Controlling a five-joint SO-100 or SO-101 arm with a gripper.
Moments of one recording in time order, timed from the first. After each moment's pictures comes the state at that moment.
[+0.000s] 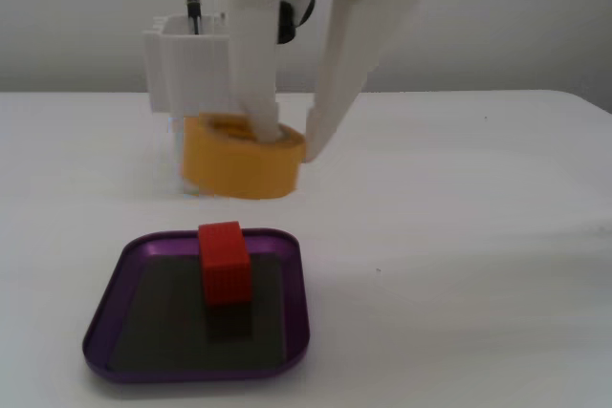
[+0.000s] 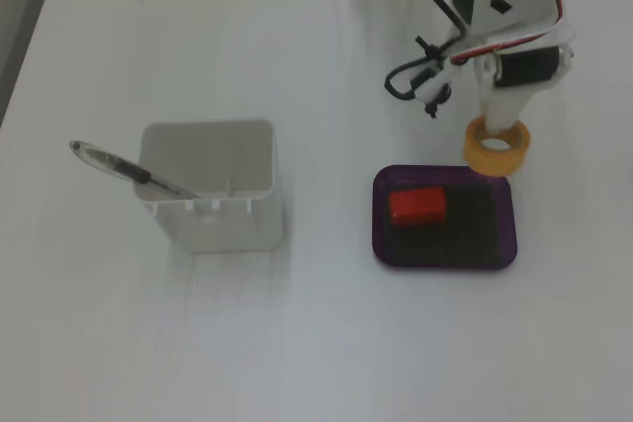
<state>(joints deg) -14.8 61.8 33.7 94.7 1.2</state>
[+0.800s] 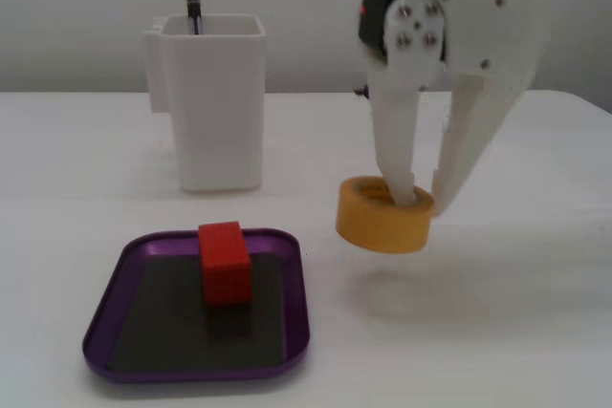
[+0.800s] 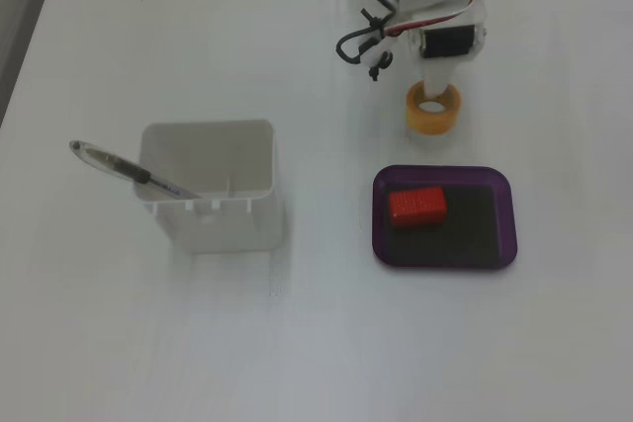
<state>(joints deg) -11.8 96.2 101.0 66.0 1.2</state>
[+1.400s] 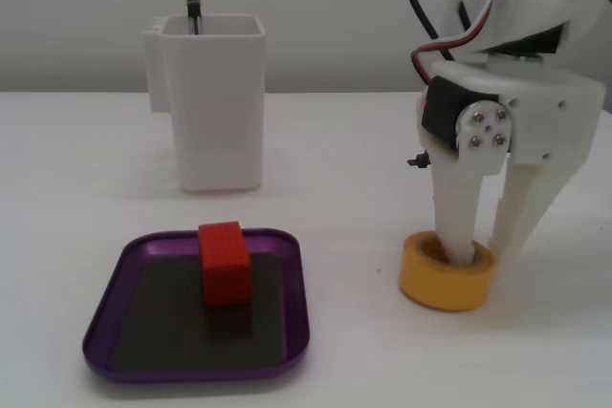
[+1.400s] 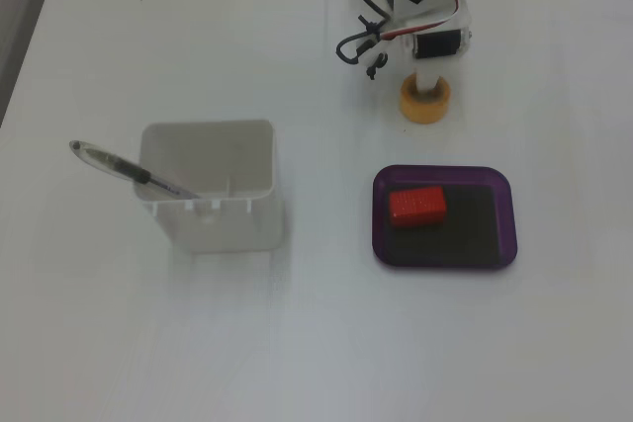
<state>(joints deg) -14.0 101.2 120.7 52.5 1.2</state>
